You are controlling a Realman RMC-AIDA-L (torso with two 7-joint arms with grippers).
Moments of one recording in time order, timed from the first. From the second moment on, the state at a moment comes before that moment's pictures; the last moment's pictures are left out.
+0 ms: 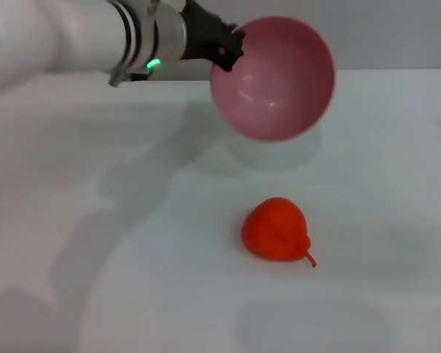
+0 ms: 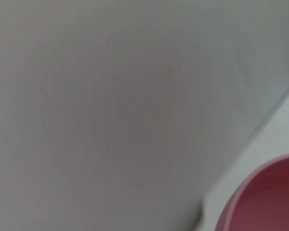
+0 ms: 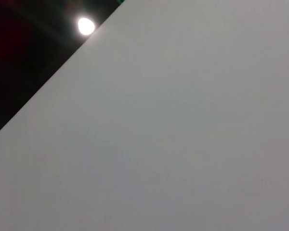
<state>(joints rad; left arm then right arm) -0.75 -2.07 1.59 1.08 2.35 0.66 -2.35 0.34 2.06 -1.13 -0.50 -0.38 -1.64 1.00</state>
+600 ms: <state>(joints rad) -0.89 -2.01 1.10 1.02 2.52 1.23 -2.35 0.37 2.00 -1.11 -0.72 -0.99 -1.47 1.26</state>
